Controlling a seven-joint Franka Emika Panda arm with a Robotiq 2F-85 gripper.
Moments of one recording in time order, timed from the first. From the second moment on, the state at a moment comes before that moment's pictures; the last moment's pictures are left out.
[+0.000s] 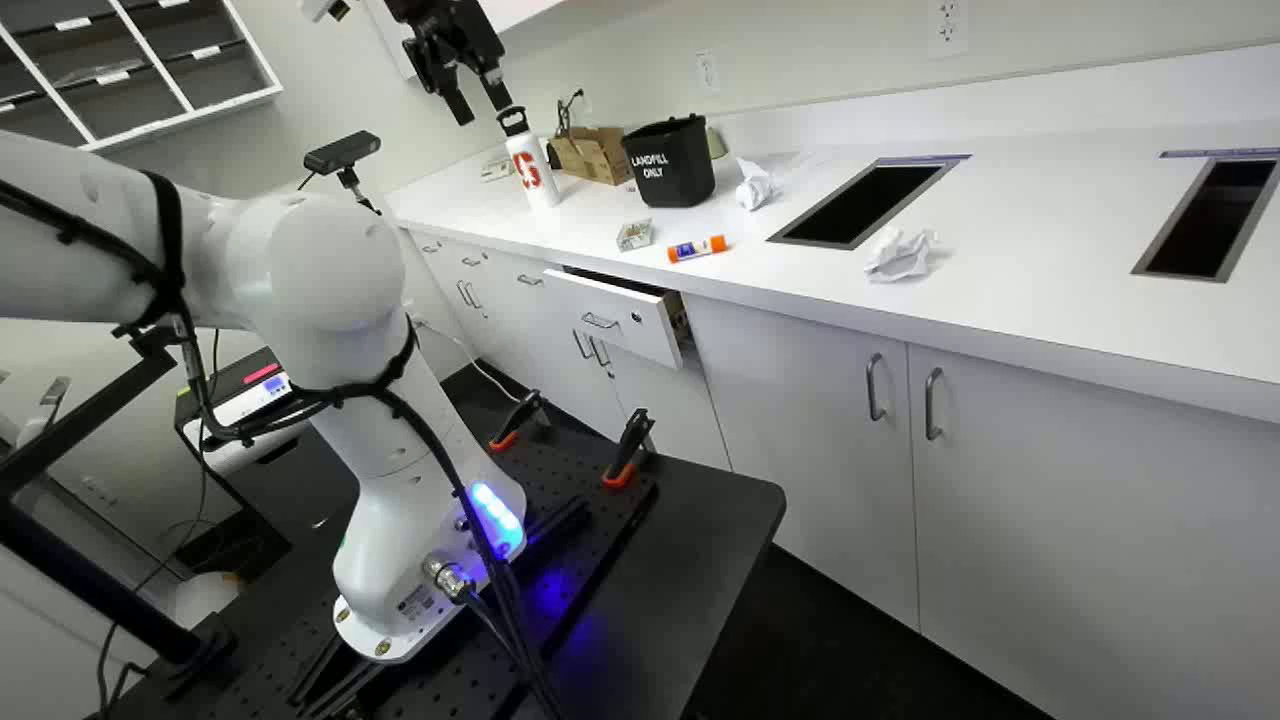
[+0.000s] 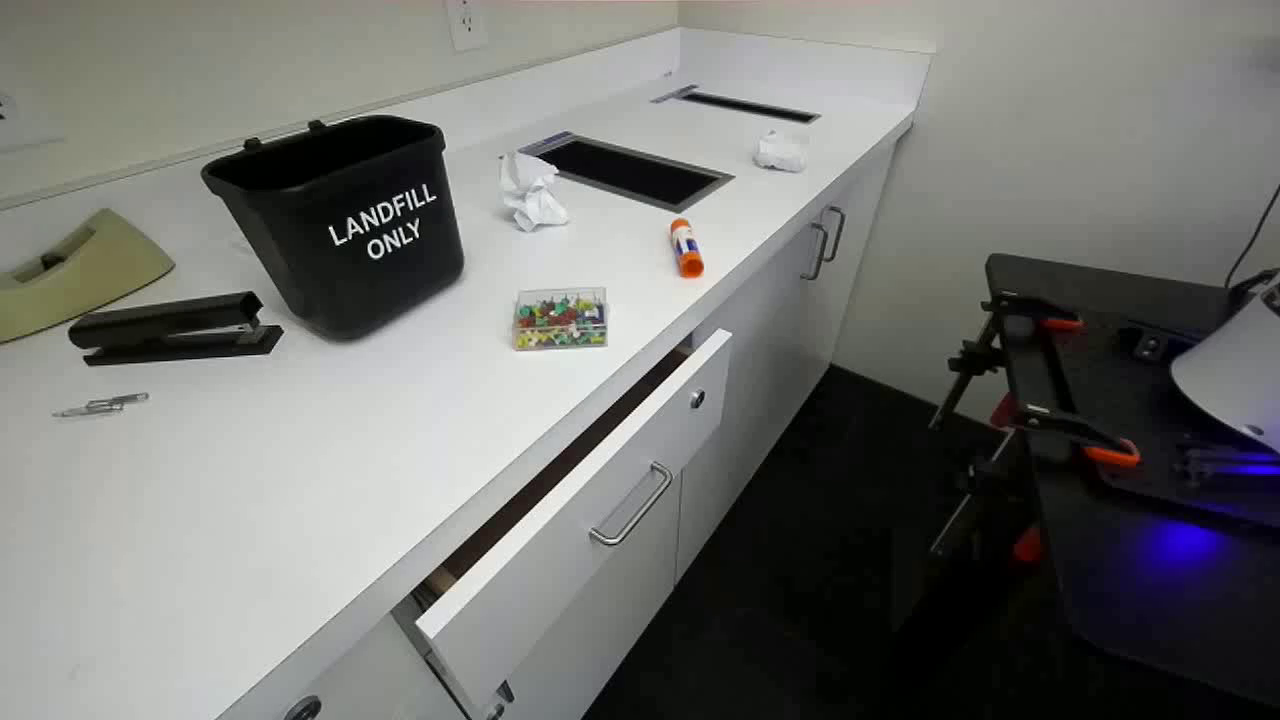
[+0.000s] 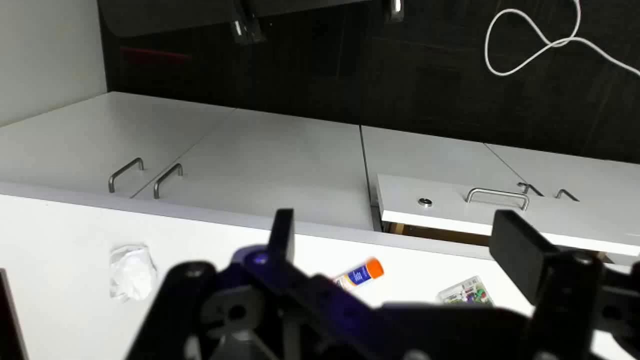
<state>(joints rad) 0.01 -0.90 0.12 -2.57 0.02 1.76 0.22</state>
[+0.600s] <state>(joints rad) 0.01 -0.90 0.13 -2.57 0.02 1.76 0.22</state>
